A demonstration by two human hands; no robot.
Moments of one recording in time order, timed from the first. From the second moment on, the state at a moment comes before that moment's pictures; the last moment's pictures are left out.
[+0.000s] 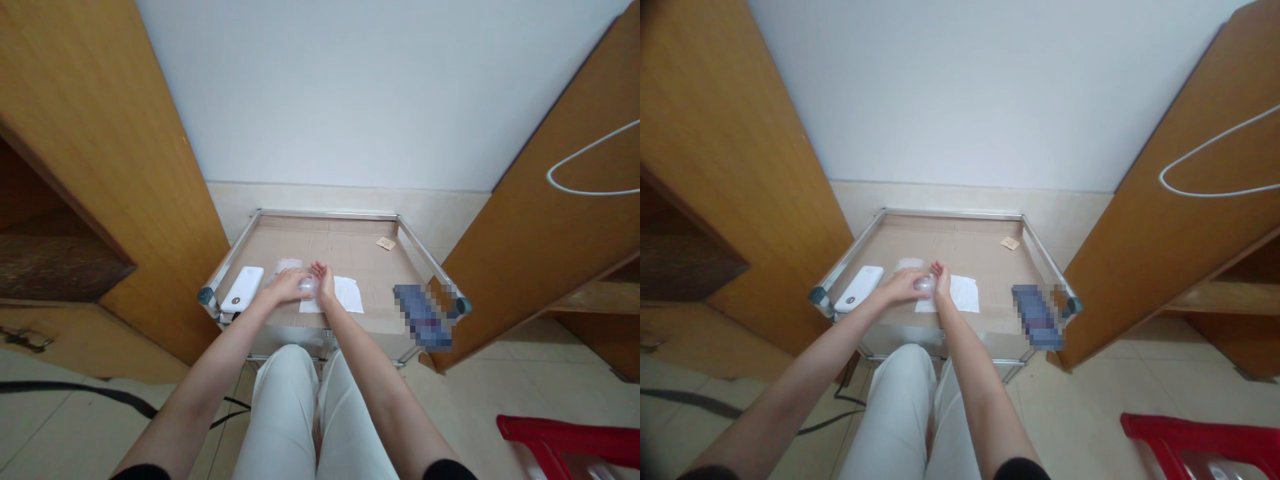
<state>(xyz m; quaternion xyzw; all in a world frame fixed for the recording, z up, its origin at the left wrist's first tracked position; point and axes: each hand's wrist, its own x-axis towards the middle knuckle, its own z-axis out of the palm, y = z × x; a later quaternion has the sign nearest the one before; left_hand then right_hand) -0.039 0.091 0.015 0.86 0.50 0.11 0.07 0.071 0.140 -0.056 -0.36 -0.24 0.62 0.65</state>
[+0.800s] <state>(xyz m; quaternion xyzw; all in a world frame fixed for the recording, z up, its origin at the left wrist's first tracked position) -0.012 0.095 0.041 0.87 0.50 -0.01 -0.01 0.076 0.131 -0.053 -0.36 -0.22 0.64 0.64</state>
